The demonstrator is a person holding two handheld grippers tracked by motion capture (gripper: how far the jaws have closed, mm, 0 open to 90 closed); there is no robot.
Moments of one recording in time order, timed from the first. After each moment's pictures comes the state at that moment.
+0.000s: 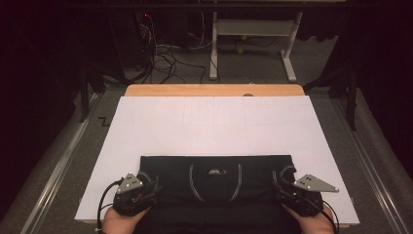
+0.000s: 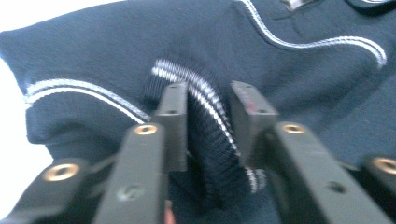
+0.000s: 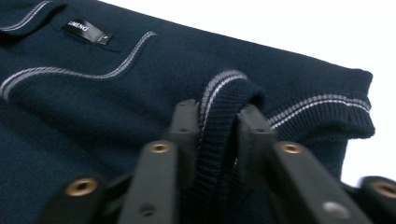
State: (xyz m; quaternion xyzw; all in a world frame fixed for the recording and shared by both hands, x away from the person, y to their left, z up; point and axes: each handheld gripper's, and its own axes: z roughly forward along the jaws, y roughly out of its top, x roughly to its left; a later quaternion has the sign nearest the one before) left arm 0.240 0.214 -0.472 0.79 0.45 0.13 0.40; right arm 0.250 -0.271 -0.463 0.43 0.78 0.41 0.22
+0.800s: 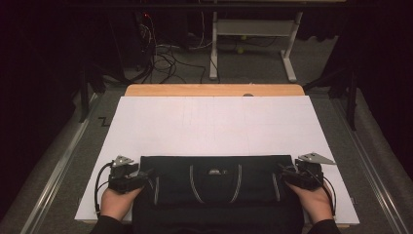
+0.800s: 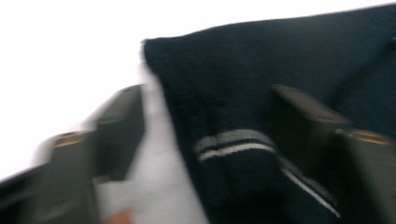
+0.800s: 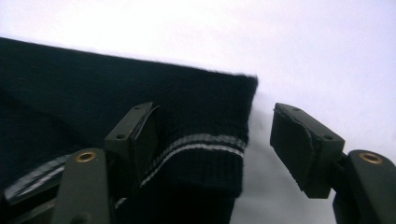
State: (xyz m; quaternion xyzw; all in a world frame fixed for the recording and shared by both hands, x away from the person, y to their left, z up) left arm 0.299 0.243 -0.485 0.74 0.54 0.13 0.37; right arm 0.320 -0.295 -0.475 0.55 0.73 0.34 0.24
